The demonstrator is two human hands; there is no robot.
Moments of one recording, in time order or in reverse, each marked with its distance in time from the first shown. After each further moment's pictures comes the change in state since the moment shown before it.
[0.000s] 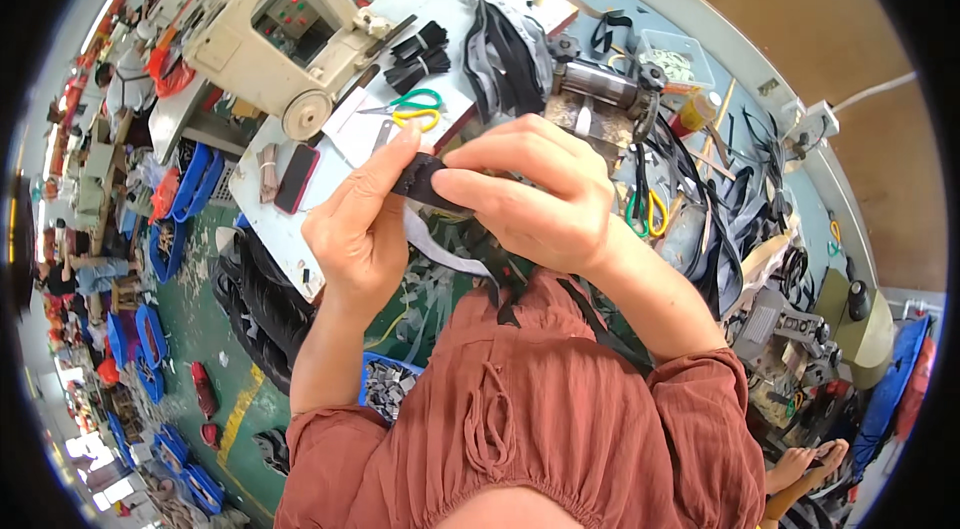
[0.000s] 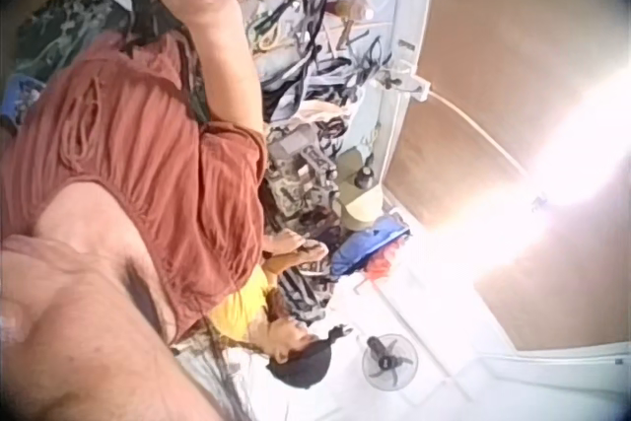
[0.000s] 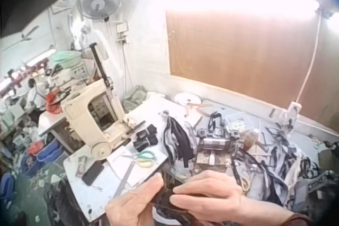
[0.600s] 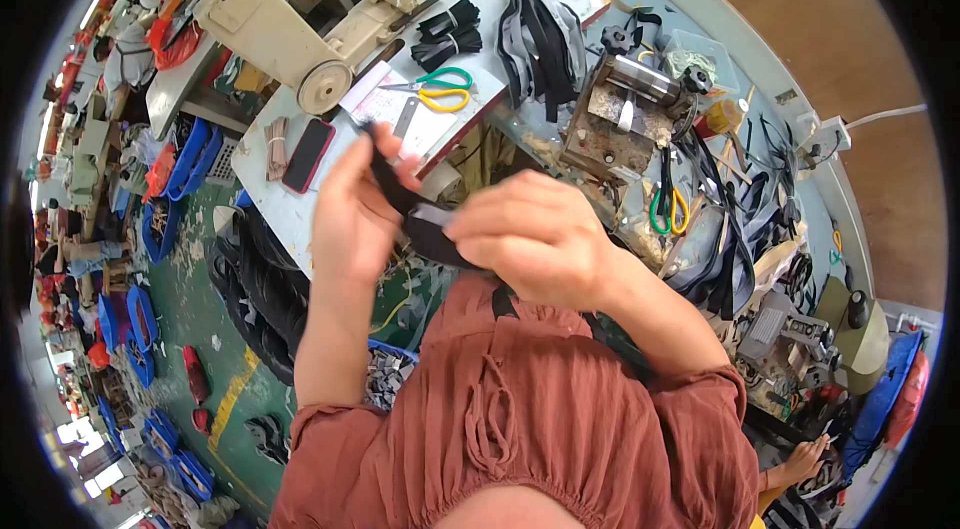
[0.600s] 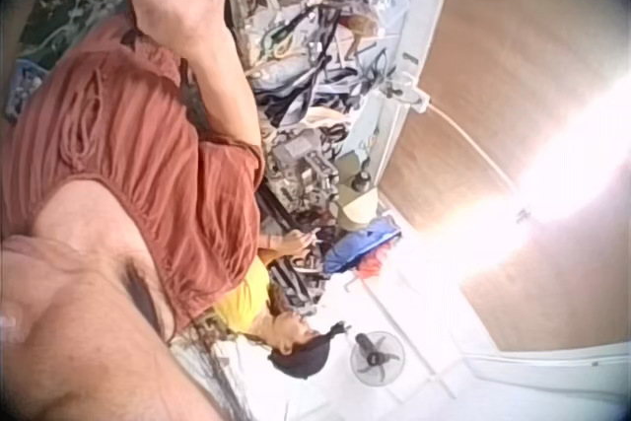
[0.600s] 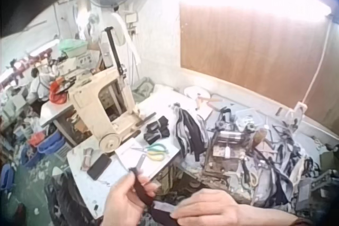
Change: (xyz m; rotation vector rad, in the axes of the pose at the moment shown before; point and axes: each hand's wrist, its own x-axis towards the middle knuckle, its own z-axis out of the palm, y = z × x) left_hand -0.037 -0.068 -0.047 -1.266 0.337 -1.163; right_hand -0.020 -0.032 0.061 0.282 -0.256 0.084
